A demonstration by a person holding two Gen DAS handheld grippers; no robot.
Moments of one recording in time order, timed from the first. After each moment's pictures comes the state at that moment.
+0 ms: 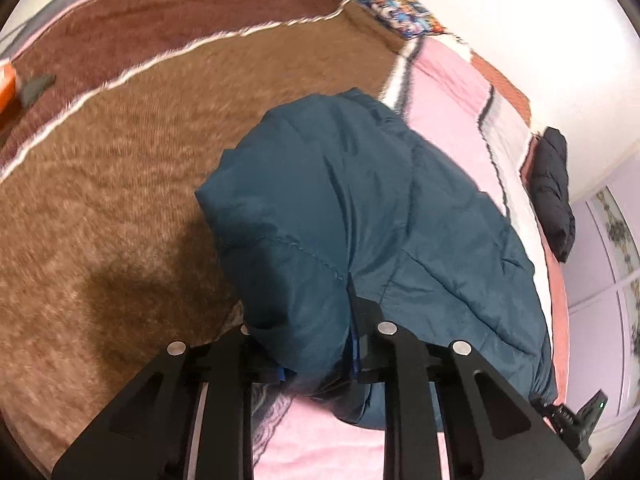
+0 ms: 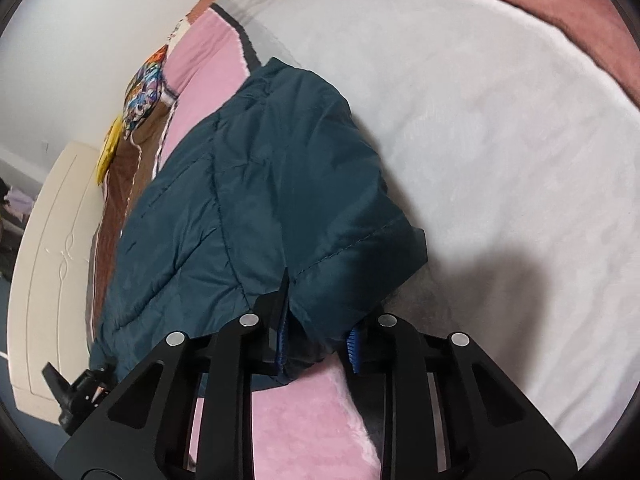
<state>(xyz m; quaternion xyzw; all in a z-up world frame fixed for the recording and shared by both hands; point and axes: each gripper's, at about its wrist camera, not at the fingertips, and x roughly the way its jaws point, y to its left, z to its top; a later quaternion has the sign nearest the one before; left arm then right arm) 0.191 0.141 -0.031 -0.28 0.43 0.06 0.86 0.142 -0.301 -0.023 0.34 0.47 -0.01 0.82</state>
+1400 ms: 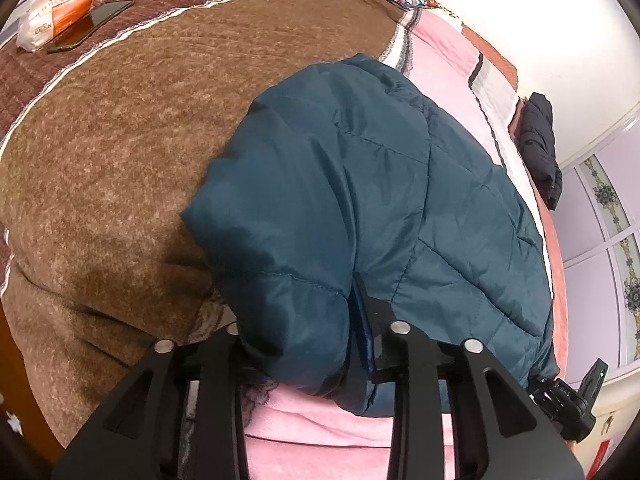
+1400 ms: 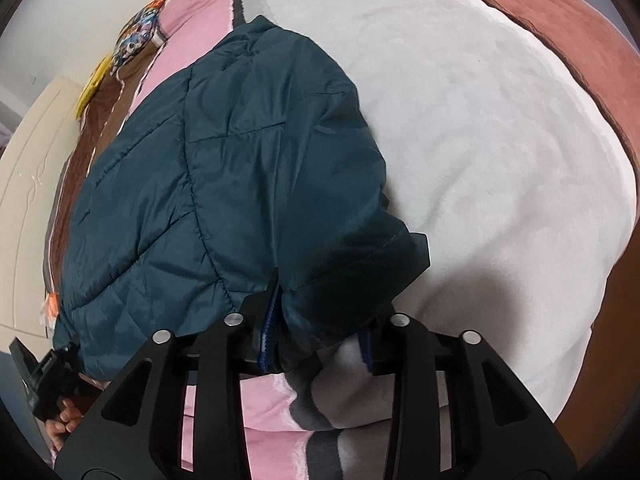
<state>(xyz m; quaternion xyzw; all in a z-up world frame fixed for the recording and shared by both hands) 0.021 0.147 -0.075 -0.29 0.46 0.04 0.84 0.008 -0.287 -0.044 0.25 0.53 -0.03 0.81</state>
